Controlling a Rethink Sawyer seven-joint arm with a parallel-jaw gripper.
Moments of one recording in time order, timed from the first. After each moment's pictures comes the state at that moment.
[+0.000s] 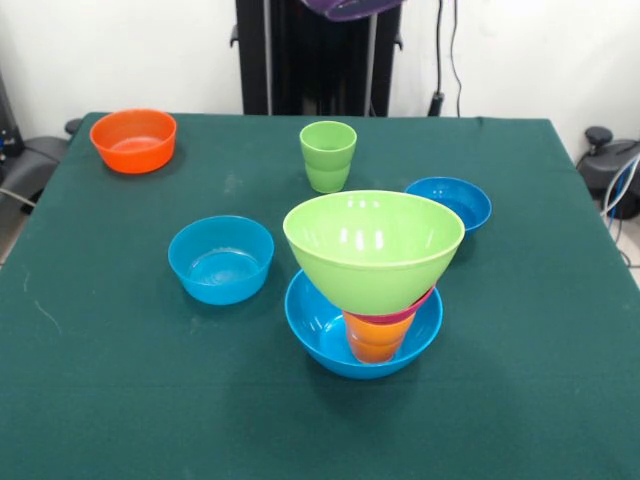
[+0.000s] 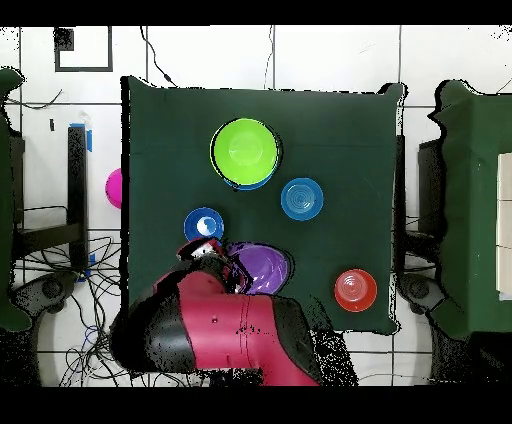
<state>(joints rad) -0.07 -1.27 -0.05 1.99 -0.28 0.60 2.83</state>
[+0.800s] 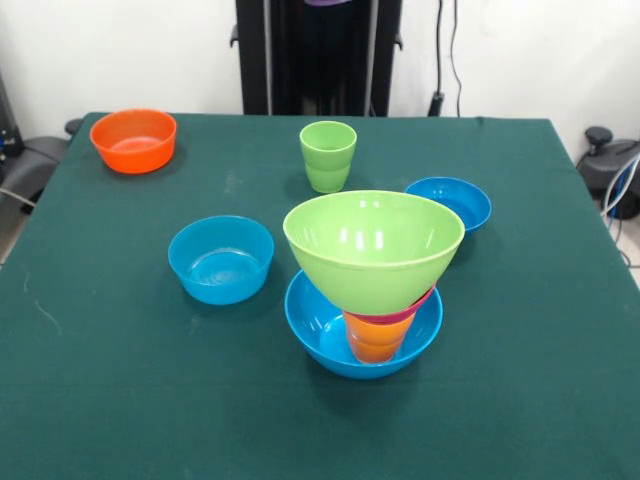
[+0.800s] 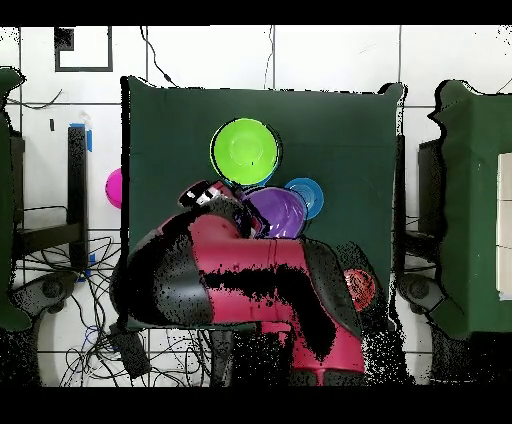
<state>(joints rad) -0.22 -1.26 0.12 1.80 -0.28 0.67 2.69</state>
